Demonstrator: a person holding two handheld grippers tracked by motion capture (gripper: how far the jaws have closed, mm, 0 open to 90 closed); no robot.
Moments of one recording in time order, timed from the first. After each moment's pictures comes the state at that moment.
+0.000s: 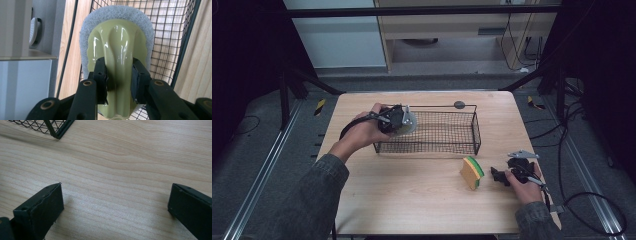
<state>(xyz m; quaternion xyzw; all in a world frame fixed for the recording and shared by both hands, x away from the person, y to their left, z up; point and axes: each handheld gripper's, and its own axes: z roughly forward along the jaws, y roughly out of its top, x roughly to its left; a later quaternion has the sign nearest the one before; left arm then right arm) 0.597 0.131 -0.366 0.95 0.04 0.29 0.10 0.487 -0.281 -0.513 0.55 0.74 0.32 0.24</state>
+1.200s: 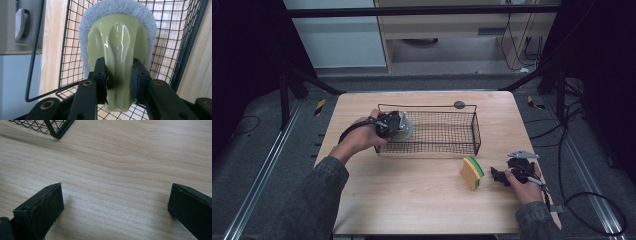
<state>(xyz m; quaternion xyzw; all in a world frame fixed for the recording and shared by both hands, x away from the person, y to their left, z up) 0.607 0.143 -0.397 0.96 0.04 0.27 0.08 0.487 -0.281 -0.513 0.55 0.74 0.31 0.24</state>
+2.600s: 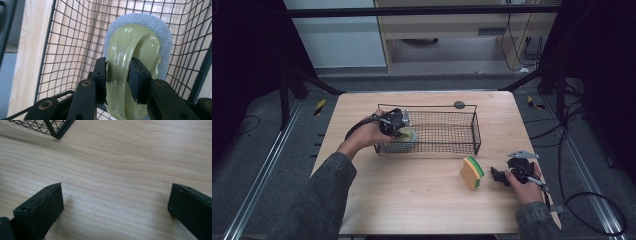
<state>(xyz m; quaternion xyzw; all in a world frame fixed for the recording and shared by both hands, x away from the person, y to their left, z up) 0.627 0.138 -0.409 0.97 0.08 0.21 0.11 0.487 -0.281 -0.513 0.55 0.74 0.31 0.24</state>
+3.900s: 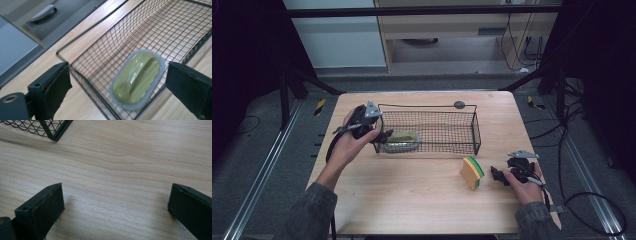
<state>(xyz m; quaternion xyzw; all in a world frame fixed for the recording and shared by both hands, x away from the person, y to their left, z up) 0.558 0.211 -0.382 0.85 0.30 0.27 0.34 0.488 -0.279 -0.513 0.56 0.73 0.32 0.24</state>
